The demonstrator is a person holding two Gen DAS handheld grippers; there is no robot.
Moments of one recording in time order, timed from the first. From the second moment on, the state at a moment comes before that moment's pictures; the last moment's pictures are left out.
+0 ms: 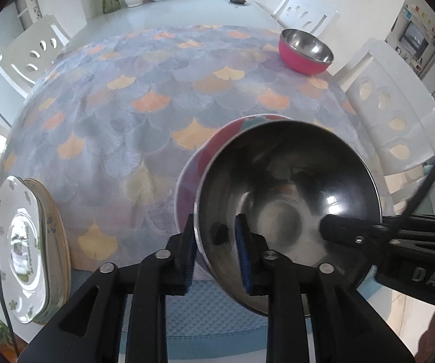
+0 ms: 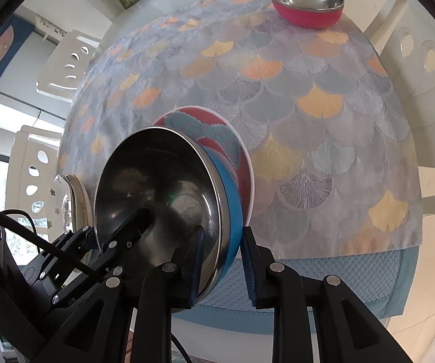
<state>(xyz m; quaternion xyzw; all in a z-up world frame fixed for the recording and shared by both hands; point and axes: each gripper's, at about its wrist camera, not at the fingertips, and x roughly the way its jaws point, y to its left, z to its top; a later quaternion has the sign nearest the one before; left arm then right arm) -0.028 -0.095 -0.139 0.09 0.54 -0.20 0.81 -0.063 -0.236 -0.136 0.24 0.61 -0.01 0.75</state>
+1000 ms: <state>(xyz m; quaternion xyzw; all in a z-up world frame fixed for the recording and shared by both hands) -0.037 -0.077 -0.144 0.08 0.55 -0.18 0.81 -0.079 -0.236 -0.131 0.24 0.61 0.03 0.75</state>
